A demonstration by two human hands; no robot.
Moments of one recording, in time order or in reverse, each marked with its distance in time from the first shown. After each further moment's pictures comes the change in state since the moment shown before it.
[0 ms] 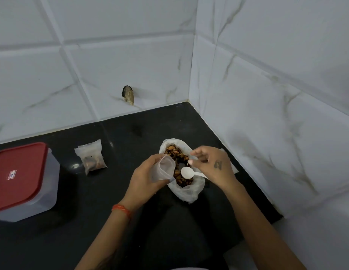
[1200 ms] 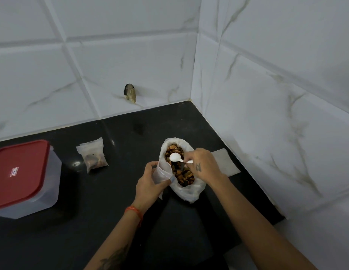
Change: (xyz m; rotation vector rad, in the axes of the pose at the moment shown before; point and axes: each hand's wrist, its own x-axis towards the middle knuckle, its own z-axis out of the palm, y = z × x) left_hand -0.001 -0.028 0.030 -0.141 0.077 -0.371; right_hand 0.031 0.020 0.037 -0.455 -0.116 -0.236
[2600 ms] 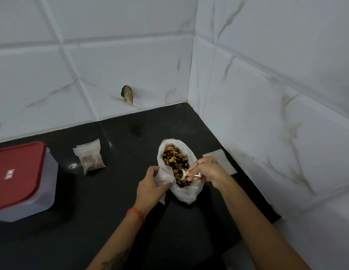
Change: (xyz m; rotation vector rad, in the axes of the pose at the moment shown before) left_hand -0.004 0.004 0.009 0.017 -0.013 -0.052; right_hand -0.019 0.001 -0.026 0.983 -0.238 0.670
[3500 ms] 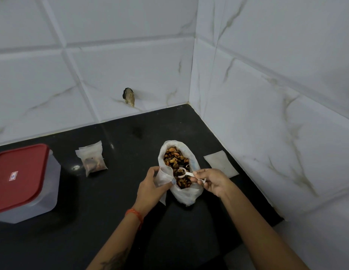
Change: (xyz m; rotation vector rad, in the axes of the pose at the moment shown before) left_hand 0.005 -0.004 -0.005 -0.049 -0.049 0.027; right_hand 0.017 0.030 -0.005 0.397 -0.027 0.260
